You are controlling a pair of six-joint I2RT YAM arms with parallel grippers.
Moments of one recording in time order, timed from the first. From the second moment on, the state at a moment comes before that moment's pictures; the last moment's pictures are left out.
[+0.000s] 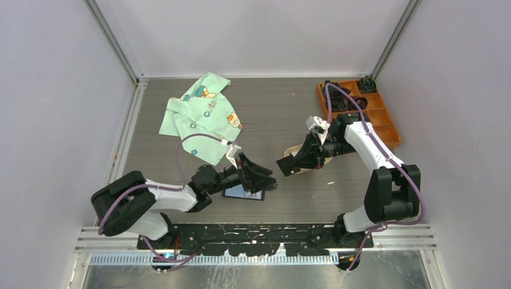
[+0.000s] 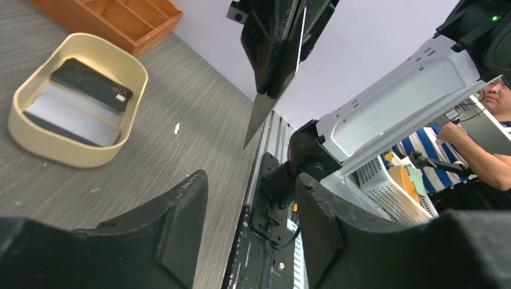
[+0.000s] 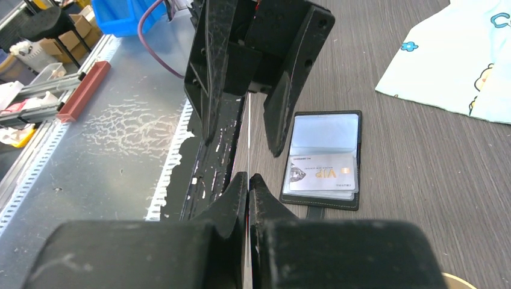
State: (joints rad) left arm -0.95 1.40 0.34 1.23 0.30 -0.75; right arm 0.11 1.48 1.12 -1.60 -1.48 -1.67
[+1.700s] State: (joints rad) left arm -0.90 1.21 0.49 0.35 0.55 -0.33; right arm 0.19 1.27 1.07 -0.97 -0.87 -0.78
